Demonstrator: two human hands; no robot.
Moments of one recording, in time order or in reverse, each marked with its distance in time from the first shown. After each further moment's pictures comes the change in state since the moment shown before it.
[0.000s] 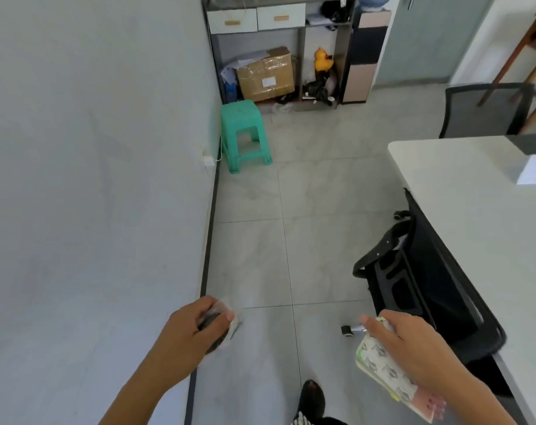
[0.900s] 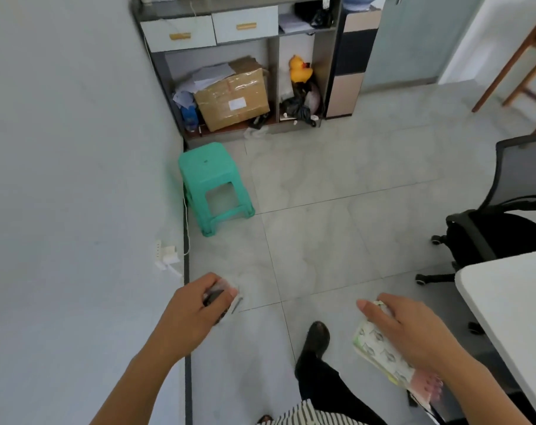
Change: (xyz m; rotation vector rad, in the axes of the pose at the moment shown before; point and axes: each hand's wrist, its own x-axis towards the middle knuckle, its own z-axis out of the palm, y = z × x) left_hand 0.685 0.127 -0.149 0.059 -0.078 0.112; right_hand 0.594 -0.192 -0.183 0.072 0.039 0.076
